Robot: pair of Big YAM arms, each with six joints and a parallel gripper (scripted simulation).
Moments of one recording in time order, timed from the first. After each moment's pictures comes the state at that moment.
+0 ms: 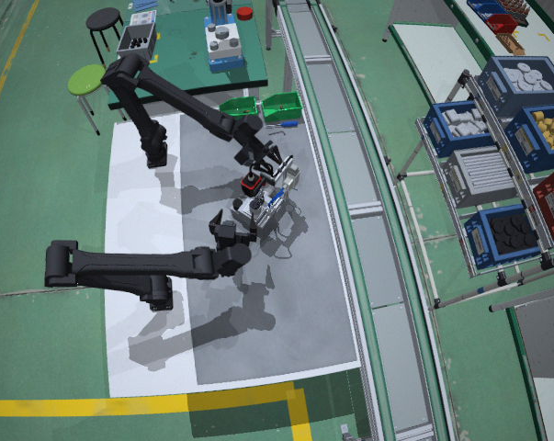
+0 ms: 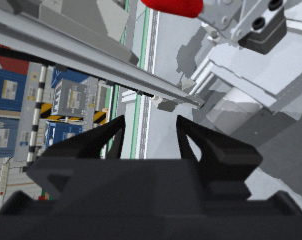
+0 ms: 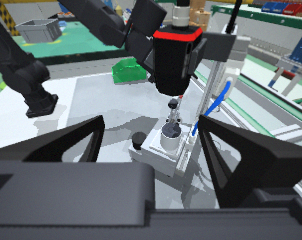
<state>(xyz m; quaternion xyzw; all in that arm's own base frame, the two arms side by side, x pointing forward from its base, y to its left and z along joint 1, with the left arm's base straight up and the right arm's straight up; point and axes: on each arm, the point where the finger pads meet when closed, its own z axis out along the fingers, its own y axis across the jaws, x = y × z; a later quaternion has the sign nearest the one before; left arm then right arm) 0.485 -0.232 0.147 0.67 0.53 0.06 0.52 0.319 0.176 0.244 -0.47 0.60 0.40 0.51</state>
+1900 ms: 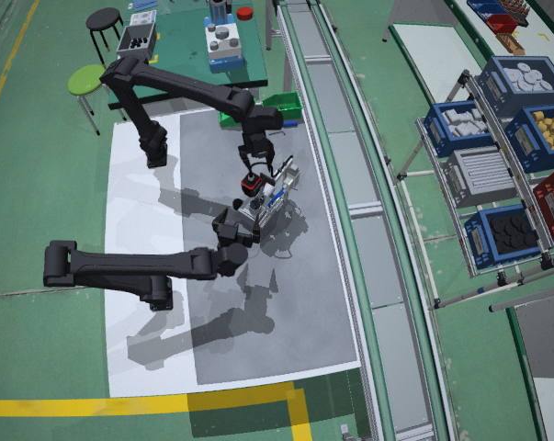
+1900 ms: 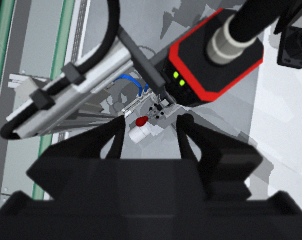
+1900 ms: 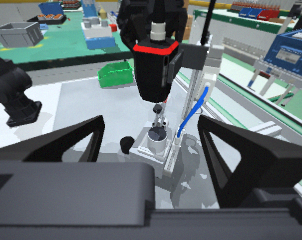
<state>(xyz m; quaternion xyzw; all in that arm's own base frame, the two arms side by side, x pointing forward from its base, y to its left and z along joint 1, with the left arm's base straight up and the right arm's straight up) 0.420 -0.296 0.252 0.61 0.73 -0.20 0.24 0.334 0.169 0.257 -0.45 0.62 0.37 0.53</state>
